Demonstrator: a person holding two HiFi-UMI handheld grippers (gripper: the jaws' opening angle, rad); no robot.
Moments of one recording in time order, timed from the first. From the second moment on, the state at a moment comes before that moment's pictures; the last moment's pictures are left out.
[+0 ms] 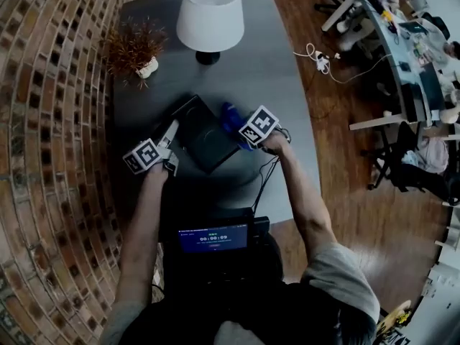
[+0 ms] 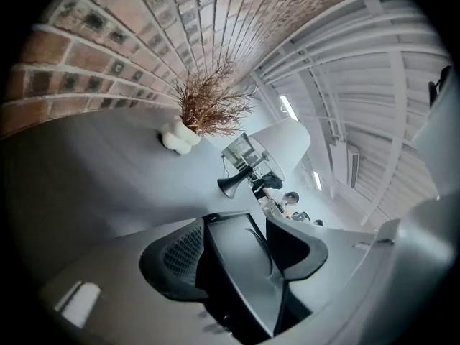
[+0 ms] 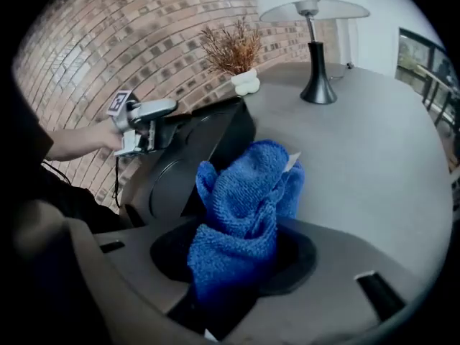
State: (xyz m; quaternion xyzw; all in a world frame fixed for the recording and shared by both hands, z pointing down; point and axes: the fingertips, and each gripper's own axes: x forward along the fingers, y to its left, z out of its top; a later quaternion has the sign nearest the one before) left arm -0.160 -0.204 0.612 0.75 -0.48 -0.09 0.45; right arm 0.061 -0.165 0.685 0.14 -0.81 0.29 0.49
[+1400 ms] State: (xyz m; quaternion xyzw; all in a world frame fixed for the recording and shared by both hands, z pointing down) left arm -0.067 -0.002 0.589 0.84 -0.28 -0.01 0.47; right arm 0.028 -0.029 0.649 -0.10 -0.79 -0.19 0.58
